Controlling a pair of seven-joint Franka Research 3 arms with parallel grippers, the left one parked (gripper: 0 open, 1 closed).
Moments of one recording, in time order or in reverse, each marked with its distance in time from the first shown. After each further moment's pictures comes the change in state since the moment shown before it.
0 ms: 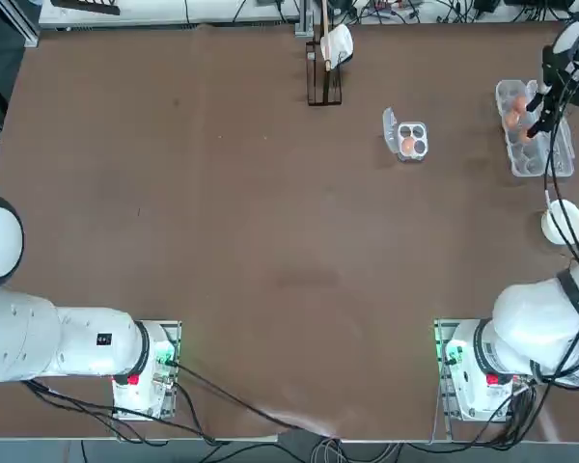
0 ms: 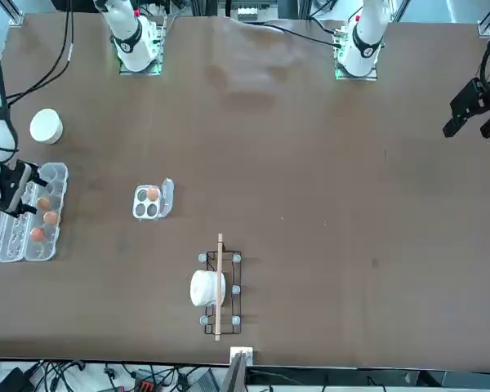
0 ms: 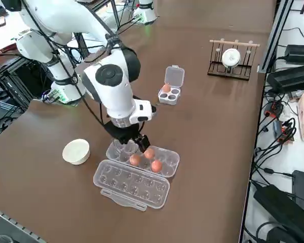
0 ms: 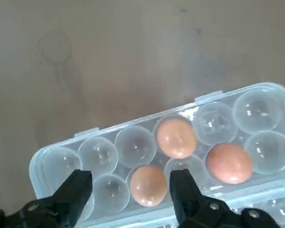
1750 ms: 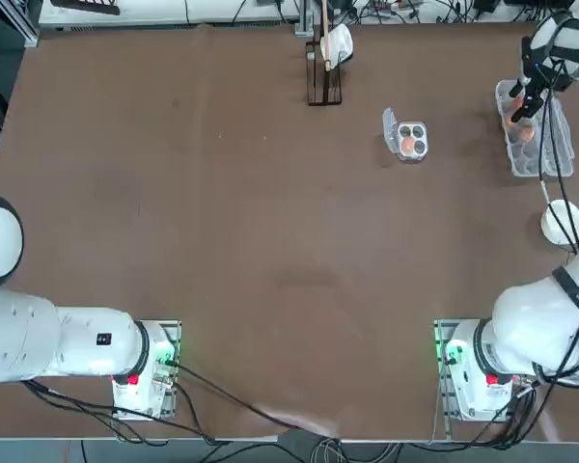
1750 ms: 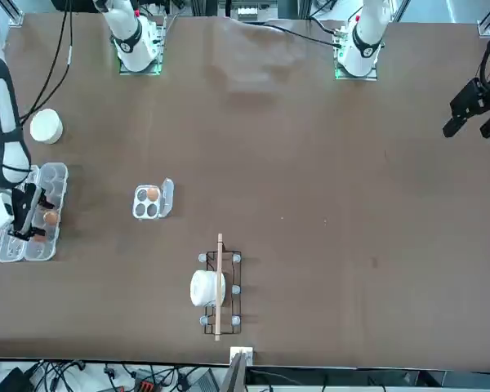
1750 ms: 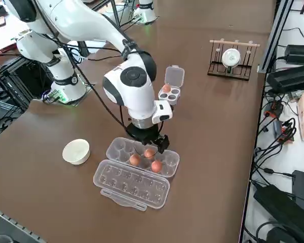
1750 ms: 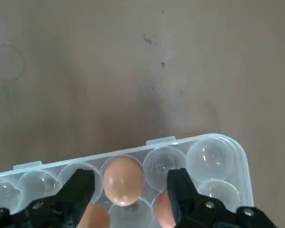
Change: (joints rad) arm 0.052 0.121 0.029 0.136 -0.010 0.045 -0.010
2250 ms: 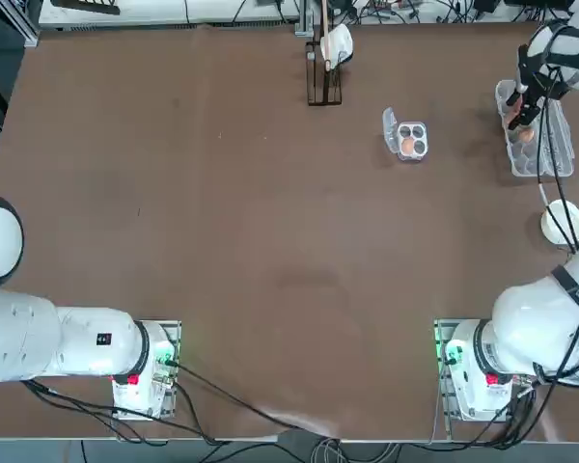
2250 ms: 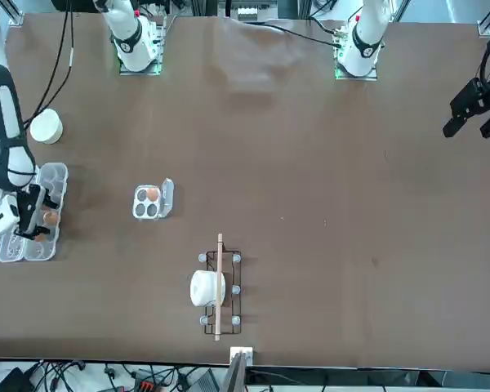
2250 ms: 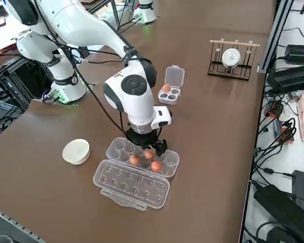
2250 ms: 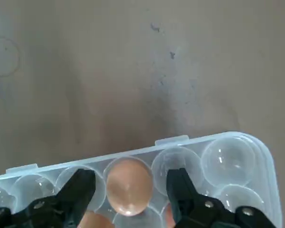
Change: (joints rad) arm -0.007 0.035 -0.002 0.001 0.000 0.013 -0.001
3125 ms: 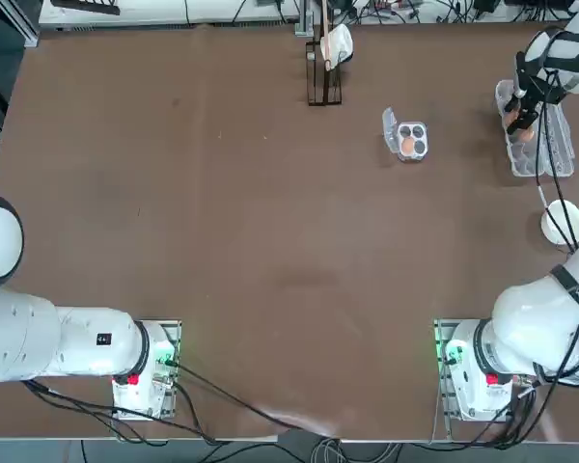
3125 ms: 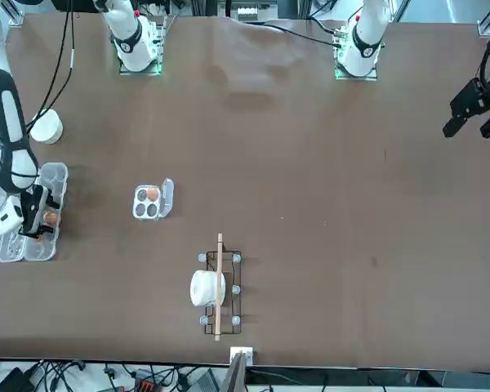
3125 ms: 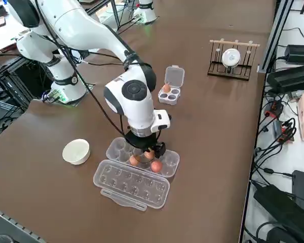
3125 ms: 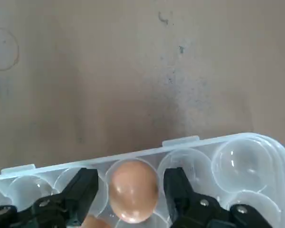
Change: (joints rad) arm -0.002 0.018 -0.002 0.001 -0.001 0.002 -0.020
